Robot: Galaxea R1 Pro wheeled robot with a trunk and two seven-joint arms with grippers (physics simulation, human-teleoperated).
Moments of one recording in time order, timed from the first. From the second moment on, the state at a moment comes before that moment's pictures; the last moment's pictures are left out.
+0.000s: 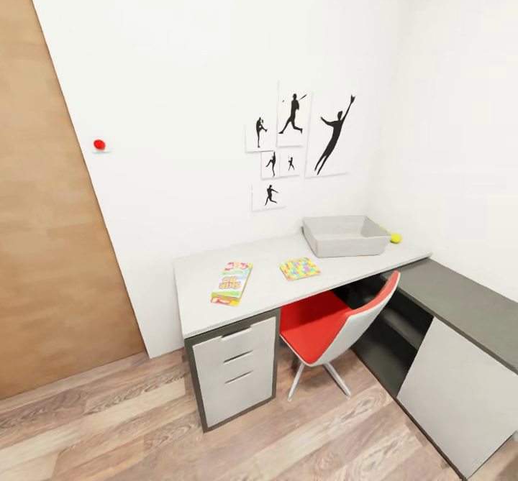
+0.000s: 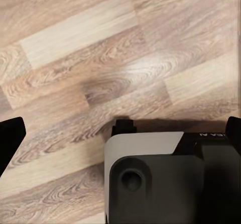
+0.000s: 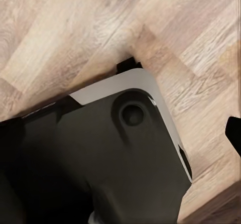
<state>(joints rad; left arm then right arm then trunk) -0.29 0.04 0.01 -0.22 0.01 0.18 -0.01 -0.21 -0.08 -0.01 -0.09 -0.43 0.15 0.01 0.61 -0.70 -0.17</state>
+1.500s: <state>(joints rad) -0.29 0.04 0.01 -0.22 0.01 0.18 -0.02 -0.21 -0.08 -0.01 -0.09 -0.43 0.11 0.01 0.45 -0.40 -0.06</state>
